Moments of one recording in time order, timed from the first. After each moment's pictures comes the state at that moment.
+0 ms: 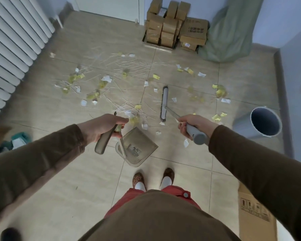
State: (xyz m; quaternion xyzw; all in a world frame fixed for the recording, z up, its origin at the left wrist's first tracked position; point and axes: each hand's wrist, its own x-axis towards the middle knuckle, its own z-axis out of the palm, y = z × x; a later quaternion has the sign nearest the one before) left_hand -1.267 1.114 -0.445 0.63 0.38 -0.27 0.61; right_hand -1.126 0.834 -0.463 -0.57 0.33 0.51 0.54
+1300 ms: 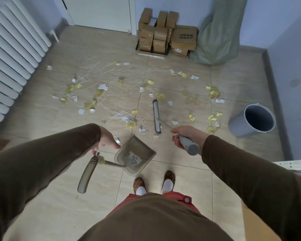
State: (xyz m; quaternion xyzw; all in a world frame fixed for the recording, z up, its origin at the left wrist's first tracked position) left_hand -1.269 1.112 -0.472 0.73 0.26 -0.60 0.19; right_hand -1.175 0.814 -0.466 -0.61 0.32 0.50 0.52
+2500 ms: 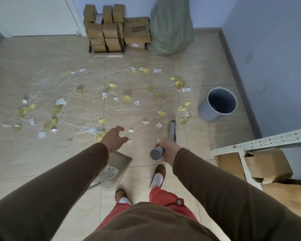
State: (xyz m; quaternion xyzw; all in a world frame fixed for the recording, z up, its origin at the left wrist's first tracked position) left_hand -1.135 0.911 -0.522 0.89 0.15 -0.28 0.33; right_hand -1.132 0.700 -0.513 -0.54 0.47 0.33 0.62
